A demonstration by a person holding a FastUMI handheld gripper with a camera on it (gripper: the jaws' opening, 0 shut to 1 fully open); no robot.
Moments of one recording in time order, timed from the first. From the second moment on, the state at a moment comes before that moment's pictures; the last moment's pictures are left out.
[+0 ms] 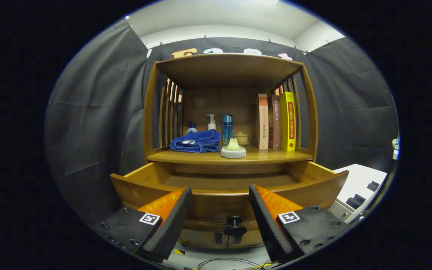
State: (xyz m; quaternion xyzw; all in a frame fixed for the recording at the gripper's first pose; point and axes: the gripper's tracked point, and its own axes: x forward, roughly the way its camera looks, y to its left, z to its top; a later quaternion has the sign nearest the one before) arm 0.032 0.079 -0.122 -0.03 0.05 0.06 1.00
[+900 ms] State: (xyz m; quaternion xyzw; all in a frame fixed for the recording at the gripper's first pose) arm 0.050 0.084 -0.171 -0.07 0.08 0.04 0.99
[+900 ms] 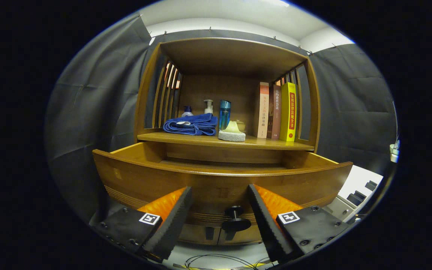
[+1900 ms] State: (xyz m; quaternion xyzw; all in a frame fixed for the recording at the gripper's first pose) arm 0.143 0.087 -0.185 -0.06 0.09 0.03 0.99
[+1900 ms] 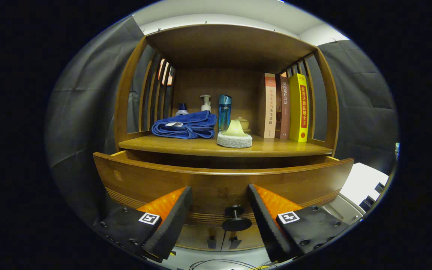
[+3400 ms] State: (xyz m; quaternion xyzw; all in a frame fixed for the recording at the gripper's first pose) arm 0.100 0.042 -0.048 -0.07 0.02 0.01 1.00
